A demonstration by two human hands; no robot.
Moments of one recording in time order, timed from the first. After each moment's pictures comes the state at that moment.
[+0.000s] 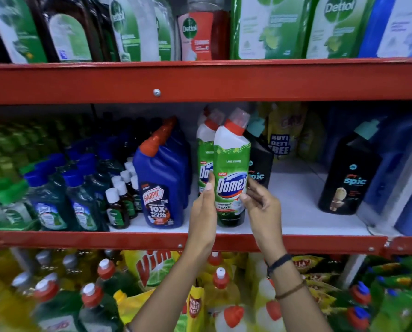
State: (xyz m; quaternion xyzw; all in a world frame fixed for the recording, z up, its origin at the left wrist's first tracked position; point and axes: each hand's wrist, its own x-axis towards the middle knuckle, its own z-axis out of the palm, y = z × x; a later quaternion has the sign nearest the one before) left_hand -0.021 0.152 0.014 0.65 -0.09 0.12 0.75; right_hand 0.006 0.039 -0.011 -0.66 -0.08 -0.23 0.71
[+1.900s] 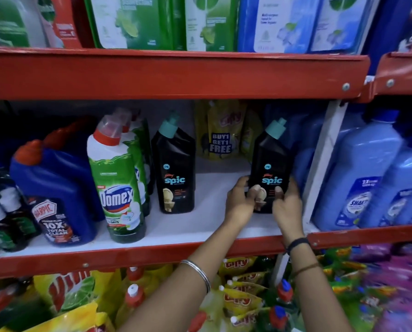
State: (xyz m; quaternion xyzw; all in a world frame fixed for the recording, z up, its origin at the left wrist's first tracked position) left_hand 0.068 -0.089 -0.008 0.77 -0.13 0.05 0.62; right_hand 0.053 -0.195 -0.024 -0.80 0.11 -0.35 0.48
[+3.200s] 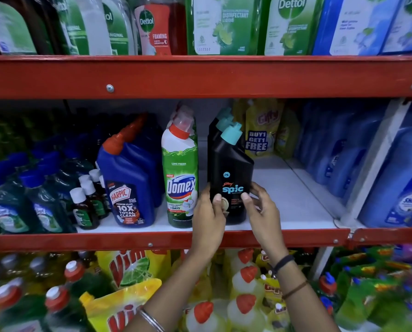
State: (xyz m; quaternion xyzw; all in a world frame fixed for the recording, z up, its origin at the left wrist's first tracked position) left_hand 0.001 0.087 -0.023 0.80 -0.07 0.23 0.55; right_hand 0.006 -0.035 -0.031 -0.74 -0.07 -0.24 0.62
